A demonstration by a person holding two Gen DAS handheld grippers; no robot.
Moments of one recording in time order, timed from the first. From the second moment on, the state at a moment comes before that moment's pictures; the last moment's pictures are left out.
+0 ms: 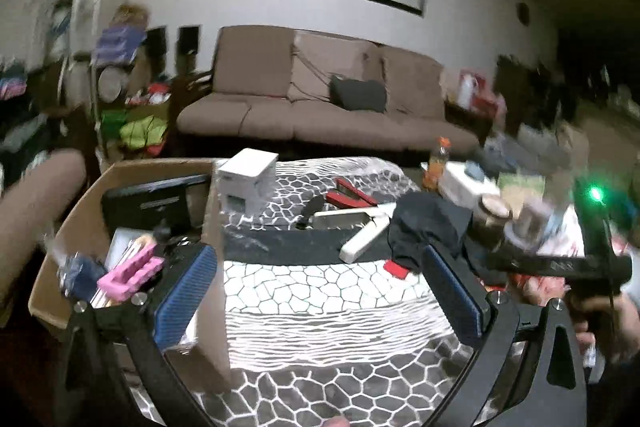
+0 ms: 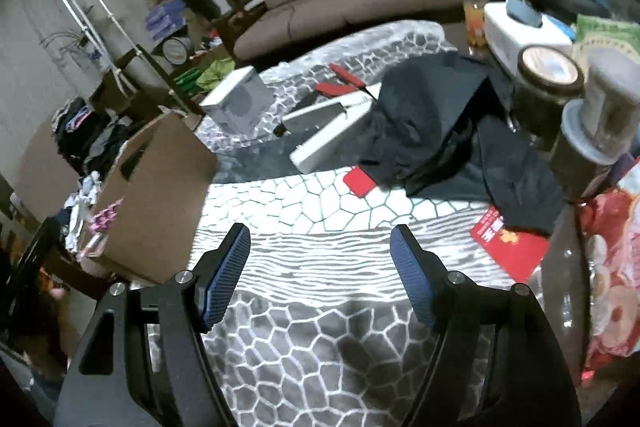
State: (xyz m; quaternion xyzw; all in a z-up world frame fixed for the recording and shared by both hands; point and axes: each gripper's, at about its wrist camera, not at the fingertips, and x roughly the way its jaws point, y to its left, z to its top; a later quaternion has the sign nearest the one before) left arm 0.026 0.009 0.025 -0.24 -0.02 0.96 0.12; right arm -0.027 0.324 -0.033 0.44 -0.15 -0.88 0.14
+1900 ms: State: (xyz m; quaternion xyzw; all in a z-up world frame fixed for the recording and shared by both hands) left arm -0.013 -0.033 0.005 -0.31 -0.05 0.94 0.10; right arm -0.198 0.211 -0.142 0.49 -0.18 -0.85 -0.02
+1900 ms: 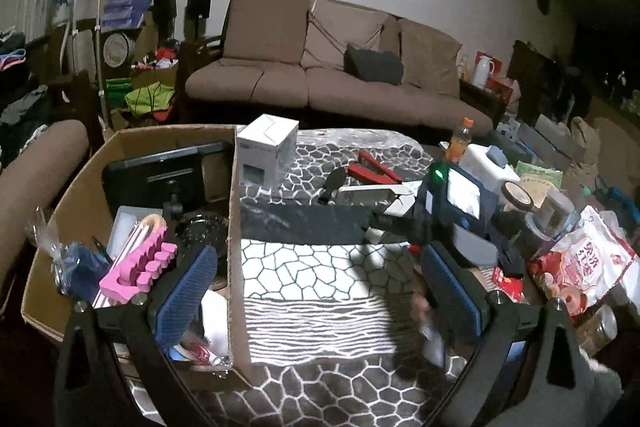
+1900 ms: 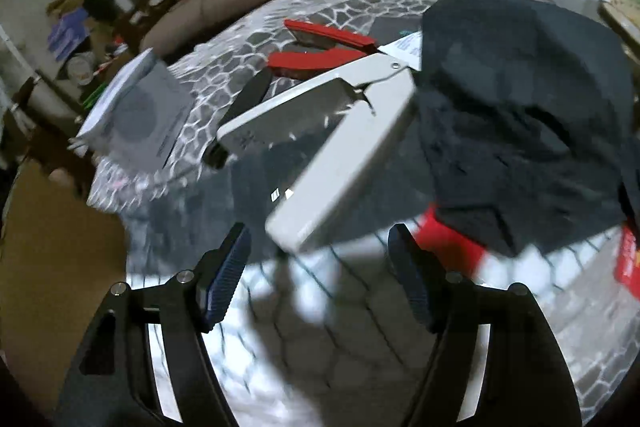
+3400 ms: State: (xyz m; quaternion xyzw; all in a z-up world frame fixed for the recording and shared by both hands) left arm -0.019 0.027 -0.042 -0.38 0.04 0.91 0.17; right arm -0.046 0.243 -0.122 0.53 0.23 -0.79 0.22
